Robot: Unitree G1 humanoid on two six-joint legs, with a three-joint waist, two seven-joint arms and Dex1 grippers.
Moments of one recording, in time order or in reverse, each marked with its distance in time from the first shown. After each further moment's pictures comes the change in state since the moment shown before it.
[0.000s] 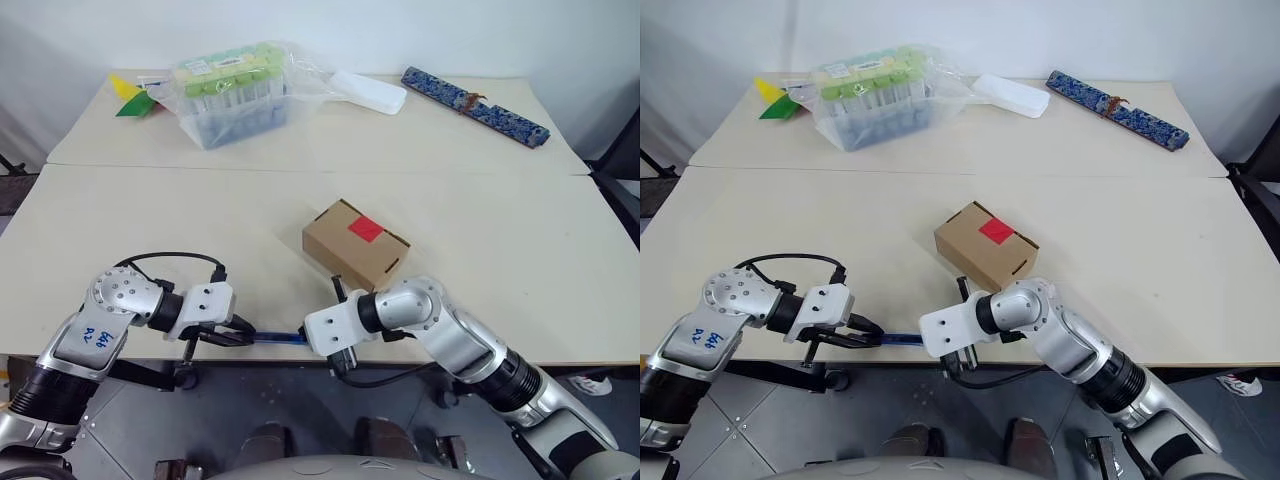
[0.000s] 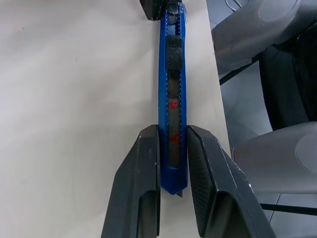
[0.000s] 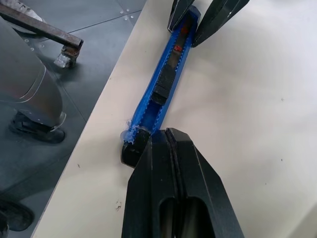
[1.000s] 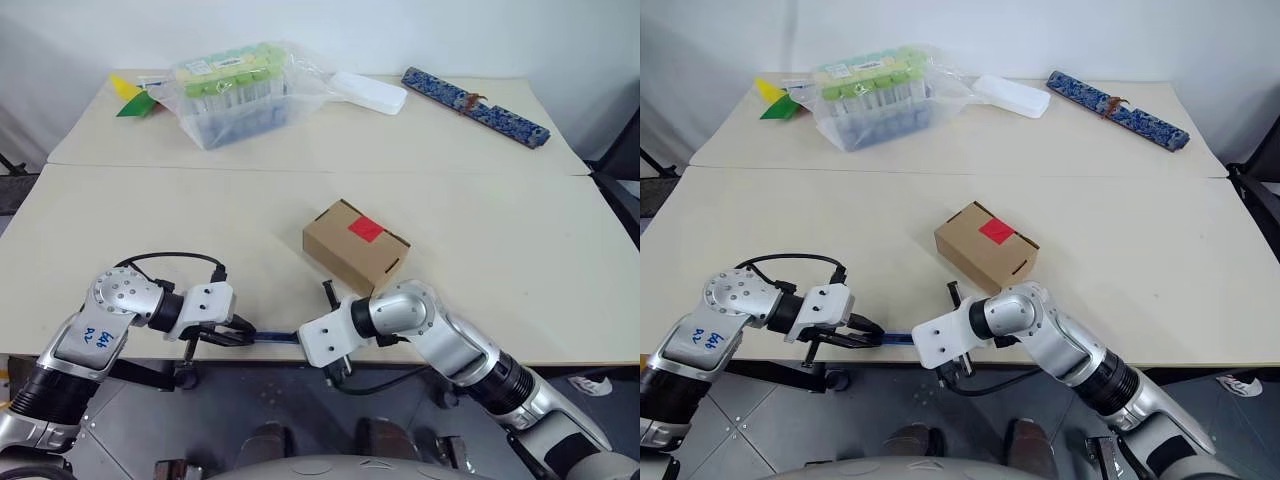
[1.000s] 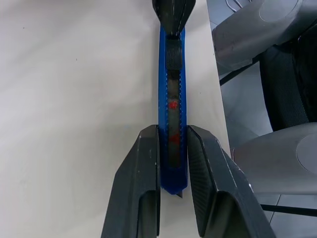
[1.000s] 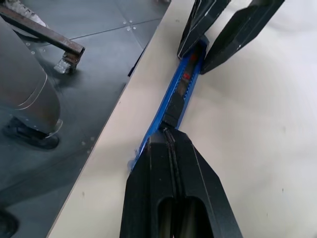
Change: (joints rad) left arm 0.000 -0.002 0.000 0.000 -0.001 0.001 0.000; right arm 0.007 0.038 0.017 0.036 -0.018 -0.085 -0.010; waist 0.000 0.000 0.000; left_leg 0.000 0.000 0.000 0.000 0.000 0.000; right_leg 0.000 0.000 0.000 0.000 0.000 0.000
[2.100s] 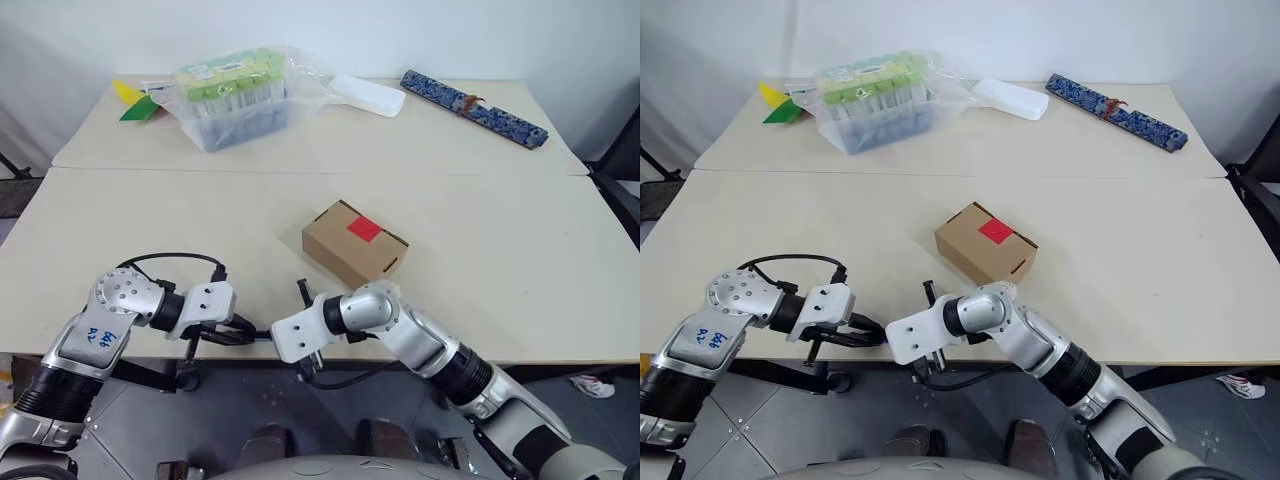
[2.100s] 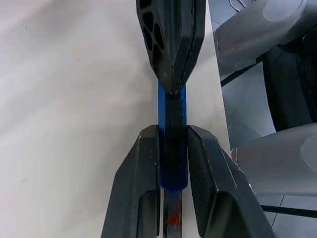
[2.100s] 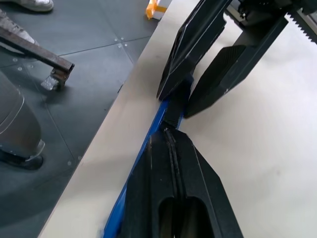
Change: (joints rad) left arm -0.010 -0.026 0.000 0.043 0.015 -0.029 0.002; right arm -0.051 0.146 0.030 0.182 -0.043 -0.083 -0.051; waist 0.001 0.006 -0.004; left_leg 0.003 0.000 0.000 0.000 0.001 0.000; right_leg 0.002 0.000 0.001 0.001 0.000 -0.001
